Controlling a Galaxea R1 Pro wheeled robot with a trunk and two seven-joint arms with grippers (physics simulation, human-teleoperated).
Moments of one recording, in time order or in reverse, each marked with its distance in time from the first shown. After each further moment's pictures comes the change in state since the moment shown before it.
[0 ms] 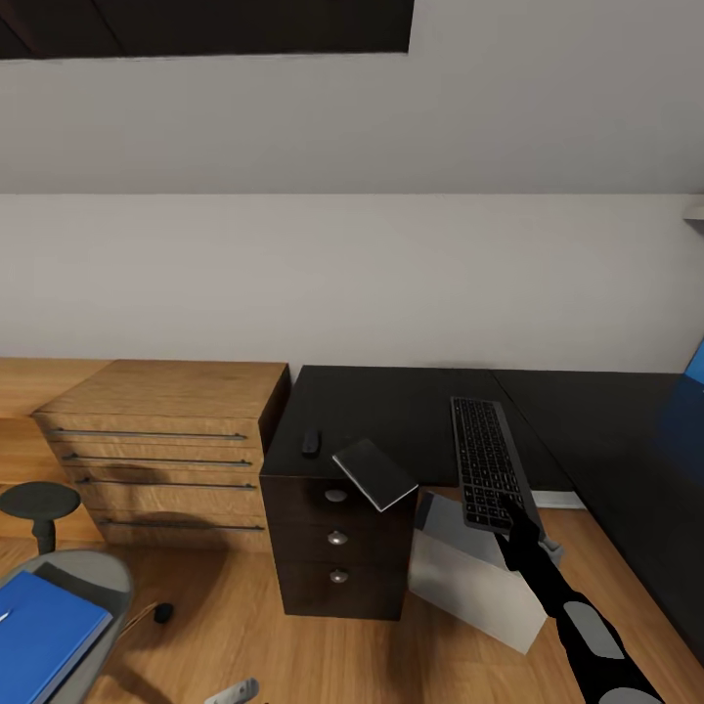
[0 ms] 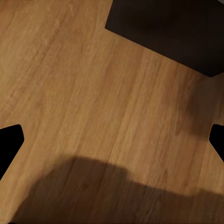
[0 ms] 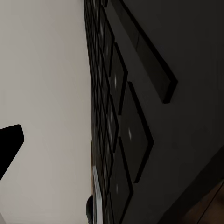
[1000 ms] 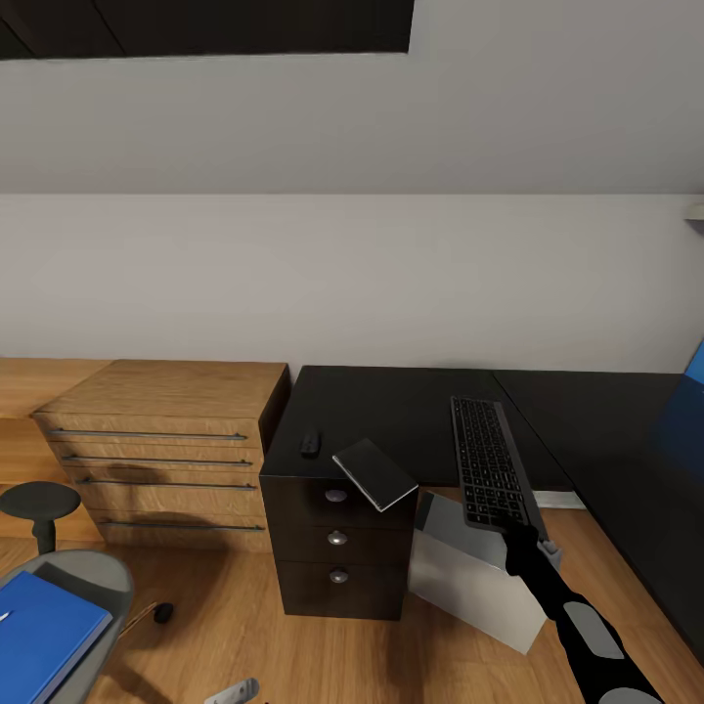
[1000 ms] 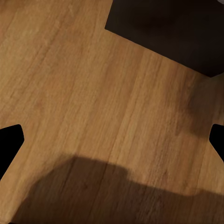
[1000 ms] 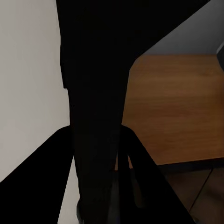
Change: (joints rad) left arm 0.000 0.000 0.000 0.000 0.000 -0.001 0.000; right arm 0.000 0.000 0.001 0.002 -0.008 0.003 -0.061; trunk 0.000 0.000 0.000
